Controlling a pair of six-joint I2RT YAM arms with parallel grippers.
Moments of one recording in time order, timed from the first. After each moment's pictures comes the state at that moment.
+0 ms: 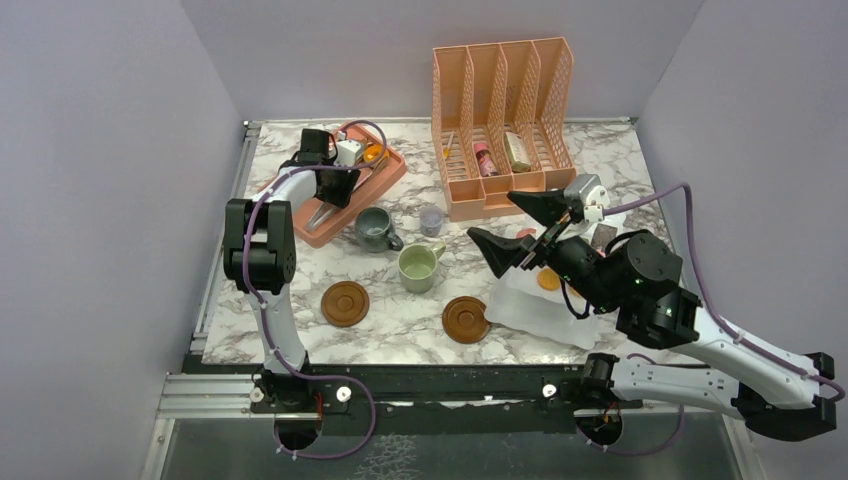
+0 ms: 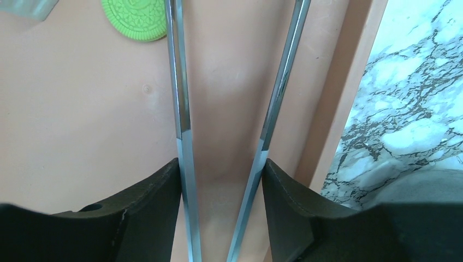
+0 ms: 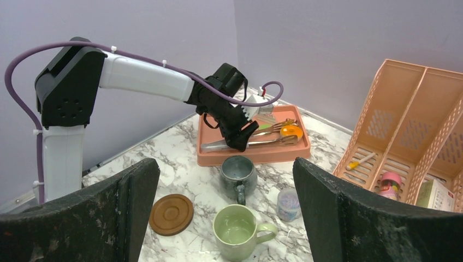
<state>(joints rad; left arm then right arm) -0.05 2.01 1.45 -0.39 0.20 0.41 1.14 0.79 1.05 -0.05 0.32 -0.02</state>
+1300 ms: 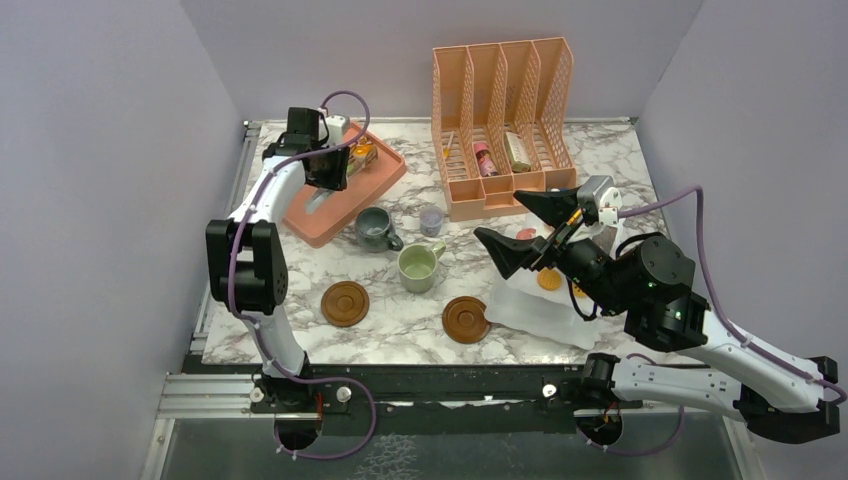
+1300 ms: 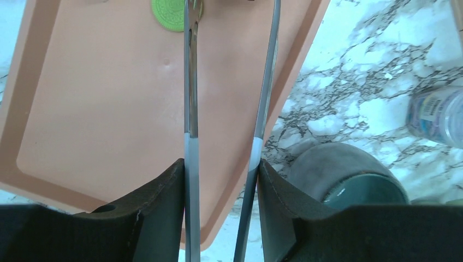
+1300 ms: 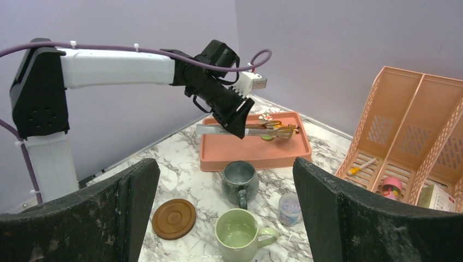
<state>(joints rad) -0.06 1.85 1.54 -0.59 0.20 0.17 1.14 0.75 1.05 -0.06 0.32 -0.02</state>
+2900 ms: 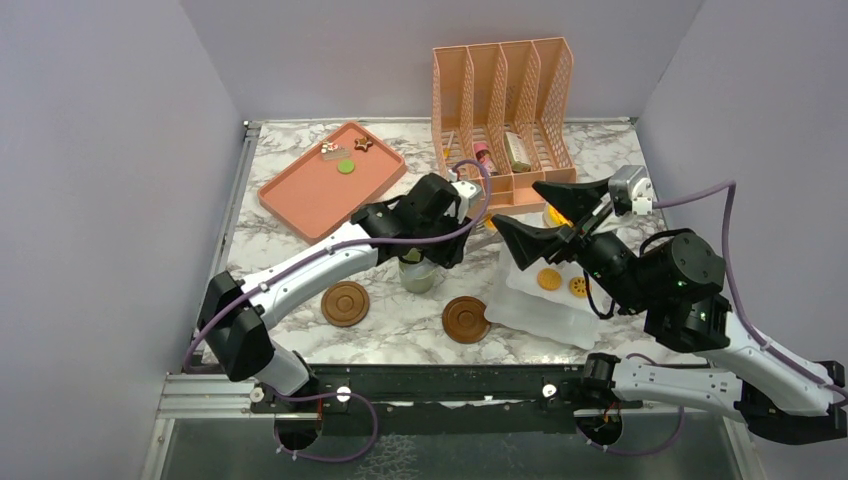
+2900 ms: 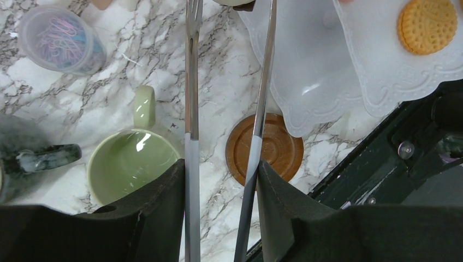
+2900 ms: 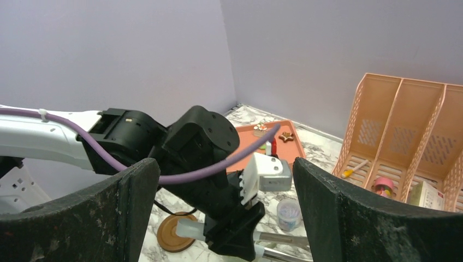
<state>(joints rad) -0.86 1.49 1.35 -0.65 0.08 -0.23 1.14 0.75 1.14 -0.12 0.37 0.00</state>
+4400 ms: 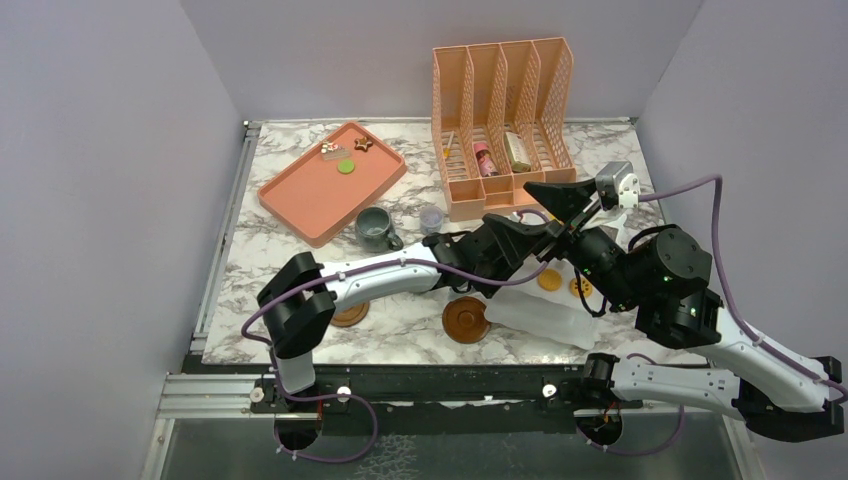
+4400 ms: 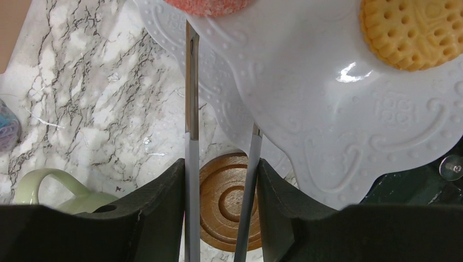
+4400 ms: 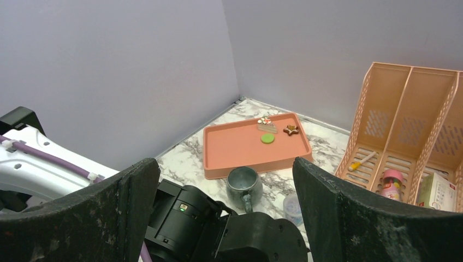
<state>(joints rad) -1.10 1.78 1.38 -0.45 -0.06 -0.16 1.14 0.78 1.14 -0.12 0.38 0.04</state>
